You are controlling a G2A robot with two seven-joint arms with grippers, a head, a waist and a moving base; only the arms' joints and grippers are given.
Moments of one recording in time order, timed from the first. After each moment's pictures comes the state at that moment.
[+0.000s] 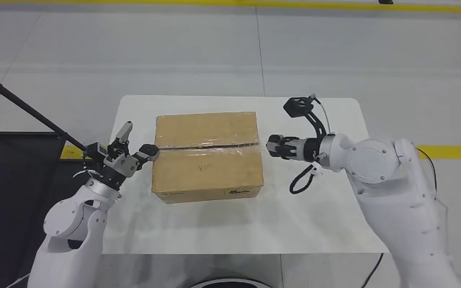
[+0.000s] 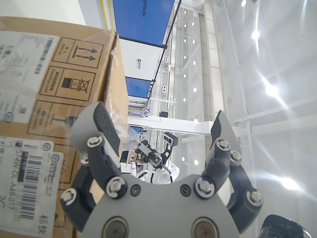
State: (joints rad) left arm 1.51 -1.22 -1.74 -1.84 -0.60 0.11 -0.47; right arm -0.78 -1.08 1.16 -1.79 -0.39 0.14 1.20
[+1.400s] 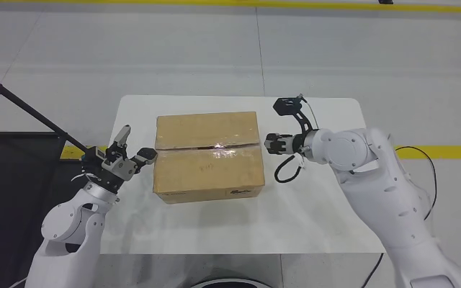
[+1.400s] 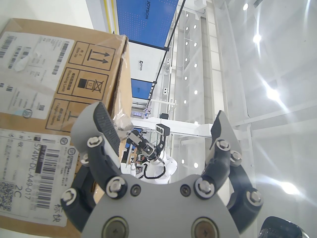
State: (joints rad) left arm 1.54 -1.21 -1.75 -1.85 -0.62 0.10 -0.46; right arm -0.67 -1.11 1.01 -1.62 -0.46 0.19 1.16
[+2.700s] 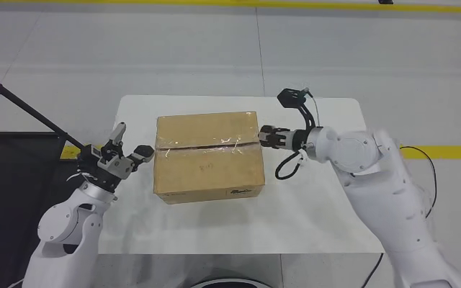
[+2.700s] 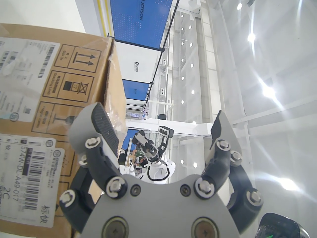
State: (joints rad) left arm 1.55 -1.20 -1.76 -1.88 -0.64 0.08 -0.45; right arm -0.69 -1.12 1.04 -1.65 -0.31 0.17 1.05
